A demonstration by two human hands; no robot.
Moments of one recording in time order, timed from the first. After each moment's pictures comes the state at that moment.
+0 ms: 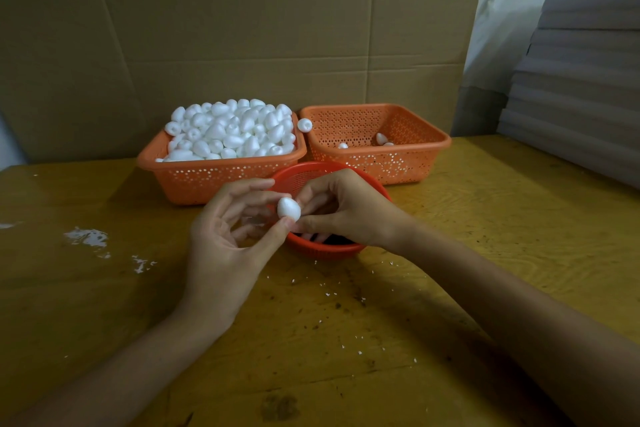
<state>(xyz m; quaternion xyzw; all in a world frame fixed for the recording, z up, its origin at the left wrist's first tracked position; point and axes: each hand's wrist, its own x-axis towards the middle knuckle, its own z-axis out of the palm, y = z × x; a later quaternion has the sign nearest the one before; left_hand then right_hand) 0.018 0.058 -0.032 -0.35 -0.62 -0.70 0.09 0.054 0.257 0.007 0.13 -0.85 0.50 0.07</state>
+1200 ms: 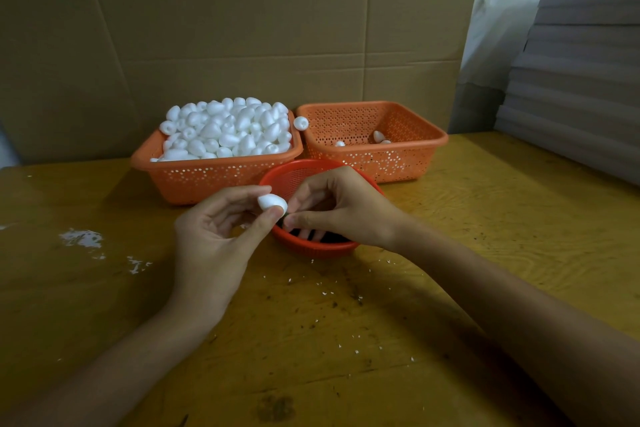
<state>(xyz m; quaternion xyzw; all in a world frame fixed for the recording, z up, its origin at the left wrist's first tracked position) 0.009 0.057 -0.033 -0.33 -0.62 -0.70 0.12 0.053 0.261 0.002 0.16 -0.85 0.50 0.09</state>
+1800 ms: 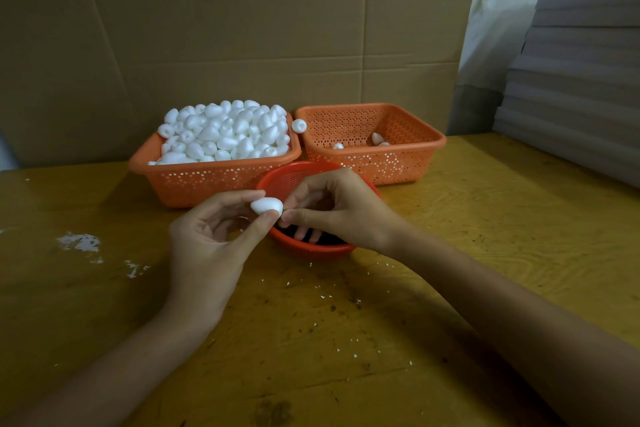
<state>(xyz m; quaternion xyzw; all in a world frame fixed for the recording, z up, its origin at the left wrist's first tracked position) 0.007 0.056 -0.035 -0.31 -0.62 -0.71 0.12 0.050 0.262 -0.002 0.16 -0.84 0.51 0.13</state>
